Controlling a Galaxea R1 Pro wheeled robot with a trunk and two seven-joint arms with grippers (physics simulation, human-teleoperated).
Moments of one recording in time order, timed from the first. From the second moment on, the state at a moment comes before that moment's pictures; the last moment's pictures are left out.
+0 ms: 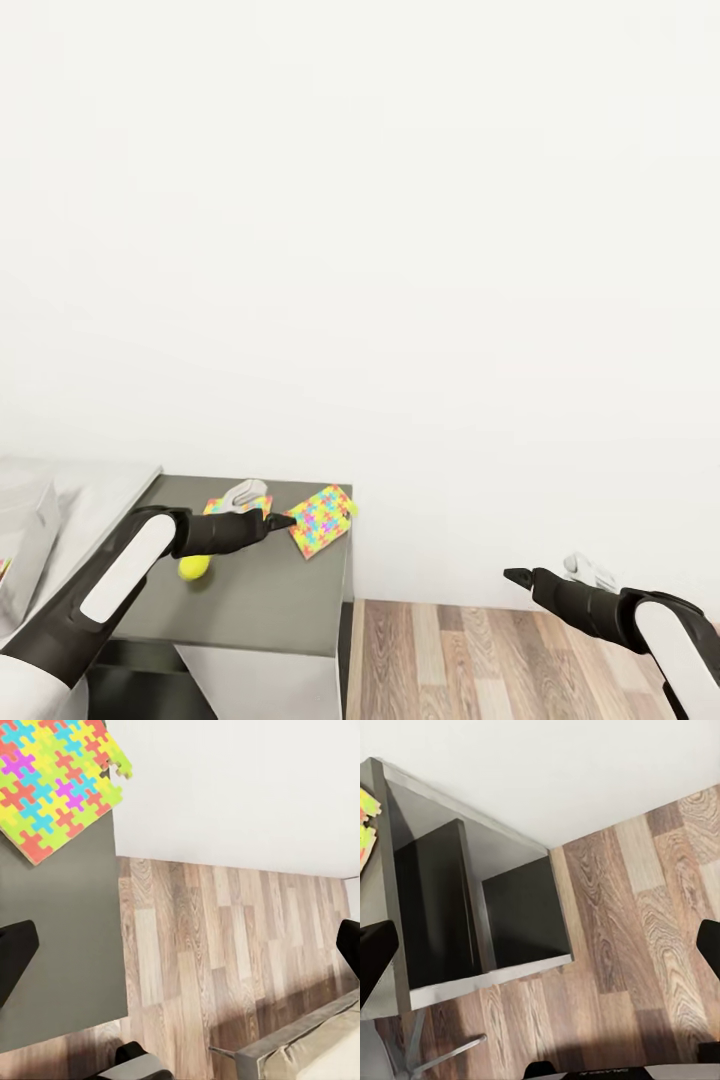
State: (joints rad) left arm -0.53 0.34 -0.32 -1.27 1.11 0.95 0.01; right arm -0.15 -0.26 -0.14 -1.54 -0.97 0.99 -0.27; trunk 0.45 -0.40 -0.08
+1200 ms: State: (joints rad) left arm -0.66 0.21 -0.30 -1.00 0.91 0.77 0.35; right arm -0.29 -0.12 0.12 -1.45 -0.92 0.98 -0.66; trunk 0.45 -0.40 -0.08
